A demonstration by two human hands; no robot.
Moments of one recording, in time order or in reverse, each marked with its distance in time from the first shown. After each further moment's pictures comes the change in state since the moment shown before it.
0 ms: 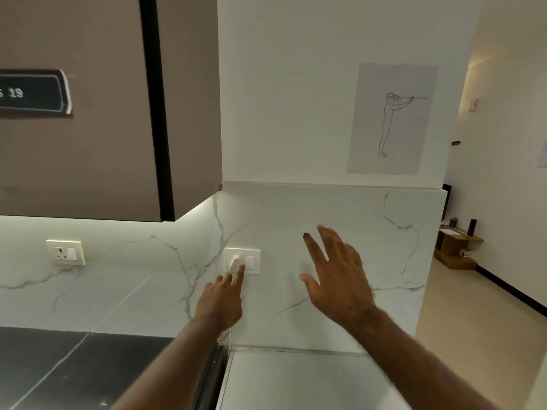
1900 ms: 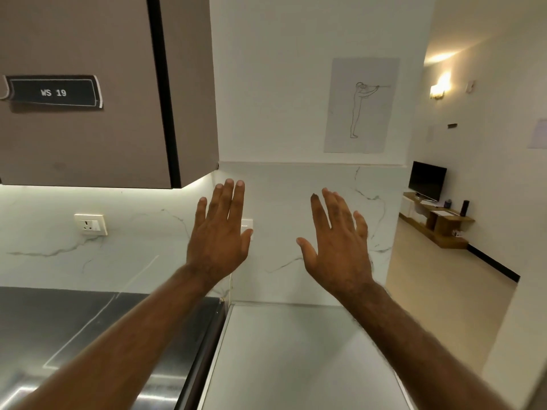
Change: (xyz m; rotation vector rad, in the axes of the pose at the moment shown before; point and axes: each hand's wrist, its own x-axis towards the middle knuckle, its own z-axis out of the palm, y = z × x) left_hand -0.116 0.084 -0.179 0.023 0.494 0.061; right_hand -0.093 -0.017 -0.135 0.012 0.108 0.127
